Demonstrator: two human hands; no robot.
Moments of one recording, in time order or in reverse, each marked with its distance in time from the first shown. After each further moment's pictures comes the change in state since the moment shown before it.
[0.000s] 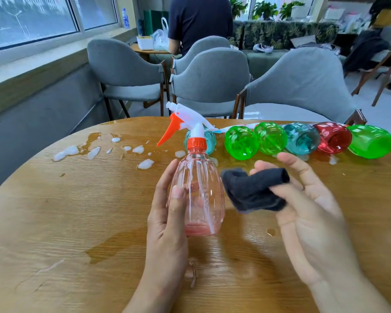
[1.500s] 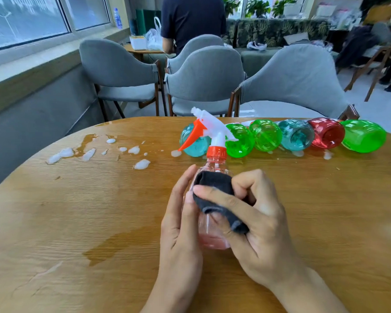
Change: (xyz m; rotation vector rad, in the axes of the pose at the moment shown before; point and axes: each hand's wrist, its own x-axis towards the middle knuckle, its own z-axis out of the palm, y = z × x) left_hand -0.012 -0.008 0.010 -0.001 -0.063 0.013; right_hand -0.009 0.034 0.003 -1.083 -0.353 -0.878
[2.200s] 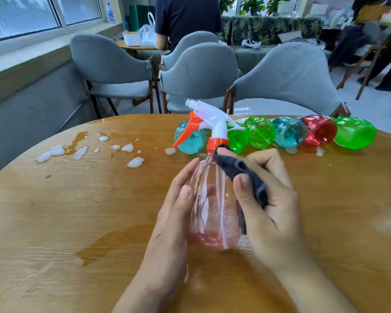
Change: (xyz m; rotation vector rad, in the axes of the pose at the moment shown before) left_hand 0.010 0.003 -0.011 -0.090 -0.230 -0.128; right_hand 0.014 -0.004 -0.009 0.298 0.150 0.280
